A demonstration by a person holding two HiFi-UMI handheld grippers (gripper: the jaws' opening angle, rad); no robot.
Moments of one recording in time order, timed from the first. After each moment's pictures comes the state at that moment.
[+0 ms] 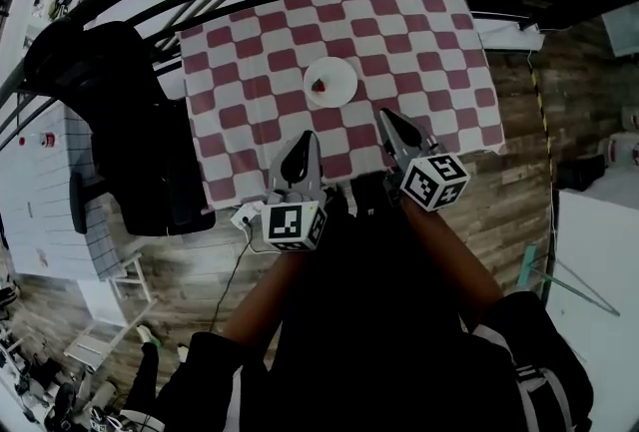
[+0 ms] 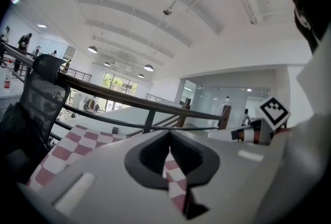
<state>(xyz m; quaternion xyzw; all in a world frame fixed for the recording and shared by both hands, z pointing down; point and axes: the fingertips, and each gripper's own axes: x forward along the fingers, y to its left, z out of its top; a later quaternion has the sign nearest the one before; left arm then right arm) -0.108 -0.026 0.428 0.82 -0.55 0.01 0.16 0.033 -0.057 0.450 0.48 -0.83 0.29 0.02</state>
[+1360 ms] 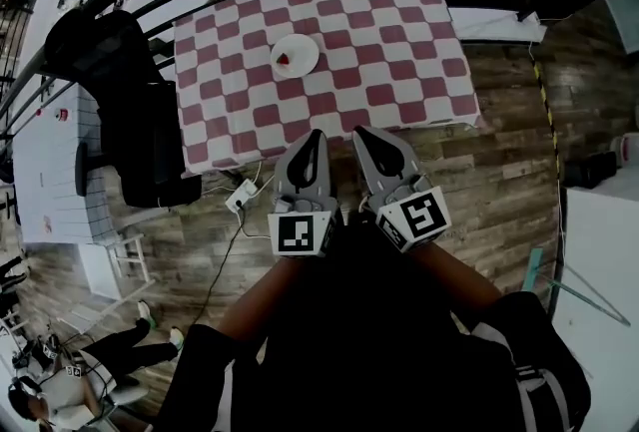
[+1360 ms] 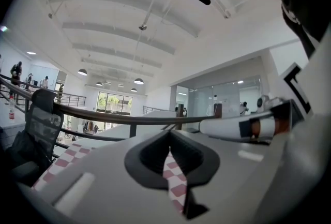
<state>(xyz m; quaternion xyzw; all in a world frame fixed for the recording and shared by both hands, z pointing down) 0.048 0.101 0.353 0.82 -0.57 0.03 0.07 0.114 0.102 0.344 0.44 -0.89 0.13 0.00</state>
